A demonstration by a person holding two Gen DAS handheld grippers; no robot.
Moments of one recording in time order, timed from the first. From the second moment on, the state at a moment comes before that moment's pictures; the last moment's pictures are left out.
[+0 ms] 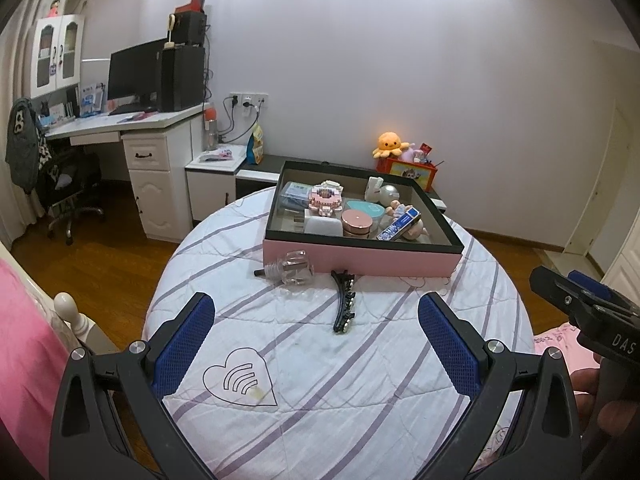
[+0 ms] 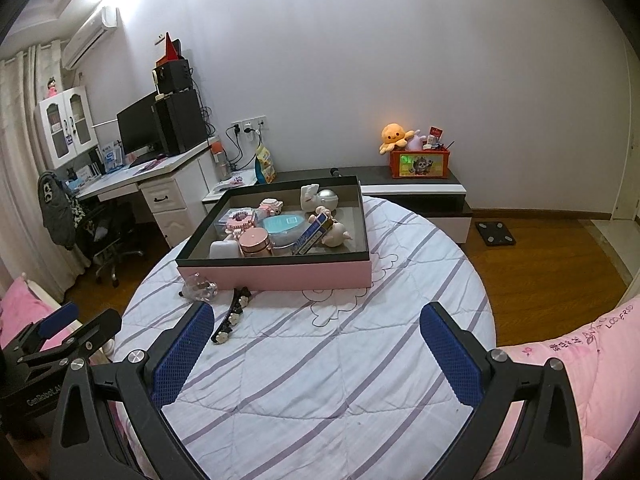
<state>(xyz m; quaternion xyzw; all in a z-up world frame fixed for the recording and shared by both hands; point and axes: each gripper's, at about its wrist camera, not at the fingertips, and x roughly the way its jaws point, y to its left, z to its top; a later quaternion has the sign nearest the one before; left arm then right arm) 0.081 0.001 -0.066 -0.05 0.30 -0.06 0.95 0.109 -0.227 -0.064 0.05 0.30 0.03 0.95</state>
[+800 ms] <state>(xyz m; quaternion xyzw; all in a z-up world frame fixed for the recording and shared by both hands) 0.107 0.023 -0.089 -0.06 0.32 -0.04 0.94 0.148 -0.202 -0.098 0.04 0.35 0.05 0.93</state>
